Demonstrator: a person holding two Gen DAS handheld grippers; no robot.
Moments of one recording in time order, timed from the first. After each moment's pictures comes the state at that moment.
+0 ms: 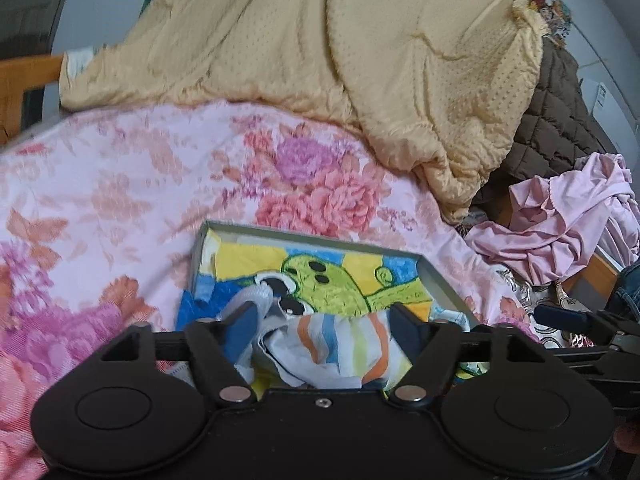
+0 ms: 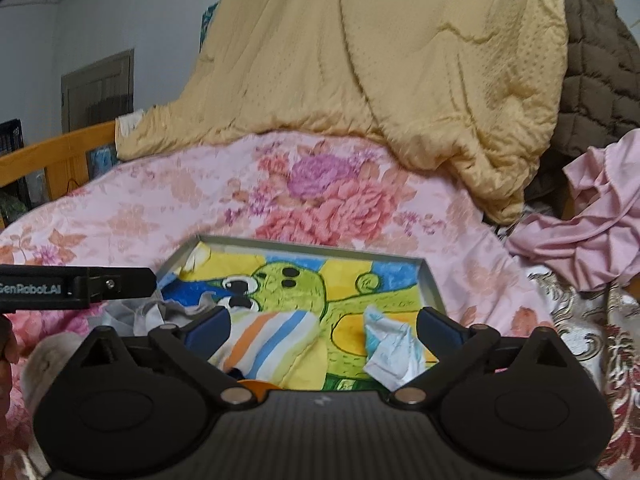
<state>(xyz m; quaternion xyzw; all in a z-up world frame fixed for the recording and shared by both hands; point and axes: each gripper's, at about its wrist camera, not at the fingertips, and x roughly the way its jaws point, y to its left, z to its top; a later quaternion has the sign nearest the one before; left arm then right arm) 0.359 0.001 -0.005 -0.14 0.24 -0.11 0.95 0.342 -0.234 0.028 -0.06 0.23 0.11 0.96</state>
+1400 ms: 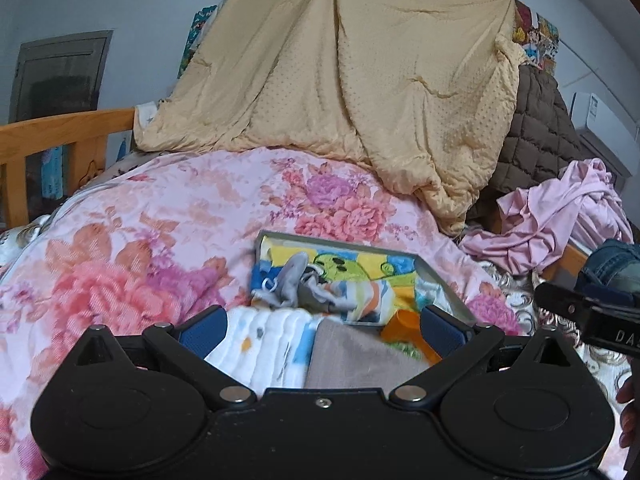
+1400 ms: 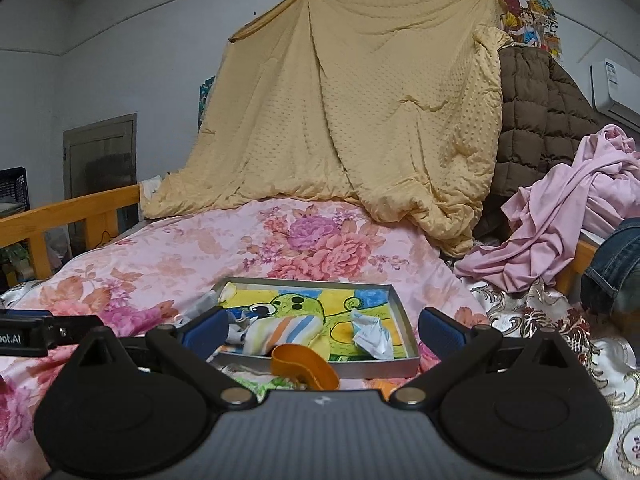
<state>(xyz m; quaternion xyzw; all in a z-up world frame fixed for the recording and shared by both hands) 0.164 0.017 0.028 -0.12 0.20 -0.05 0.97 0.164 -0.251 0.071 -0.03 0.15 0.09 0.99</state>
